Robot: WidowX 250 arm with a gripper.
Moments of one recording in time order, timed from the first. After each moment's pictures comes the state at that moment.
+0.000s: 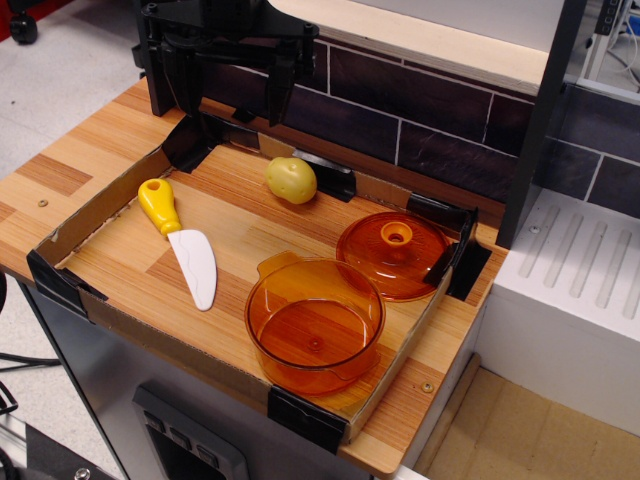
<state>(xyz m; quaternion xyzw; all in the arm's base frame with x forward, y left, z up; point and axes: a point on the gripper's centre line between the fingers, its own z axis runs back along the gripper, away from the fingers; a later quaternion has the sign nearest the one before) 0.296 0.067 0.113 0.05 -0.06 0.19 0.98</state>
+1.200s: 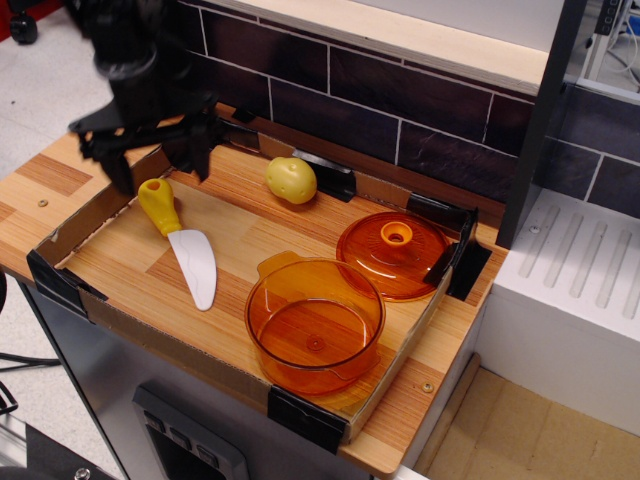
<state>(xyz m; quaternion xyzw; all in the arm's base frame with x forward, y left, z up) 0.284 0.145 0.028 0.00 -0.08 0.38 0.92</state>
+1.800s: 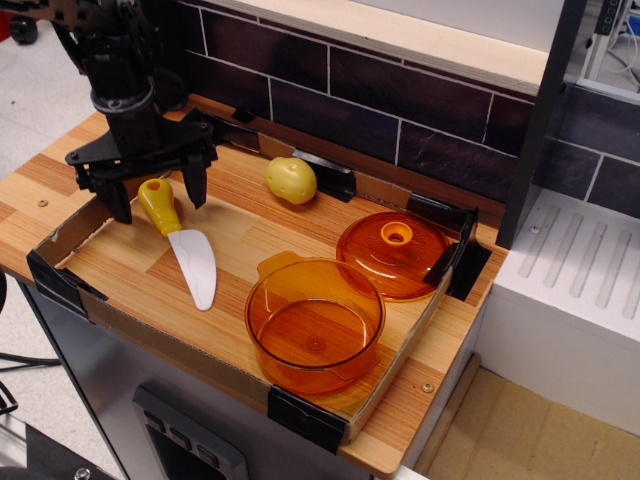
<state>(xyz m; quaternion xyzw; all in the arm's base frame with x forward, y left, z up) 0.273 0.143 0.011 0.01 -0.08 0.39 0.92</state>
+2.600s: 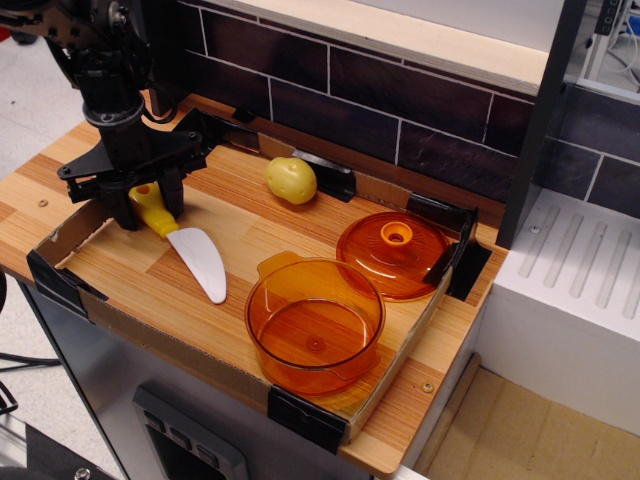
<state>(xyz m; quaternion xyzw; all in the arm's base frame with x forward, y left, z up) 0.272 0.149 0.004 0.02 -0.08 0.42 0.90</state>
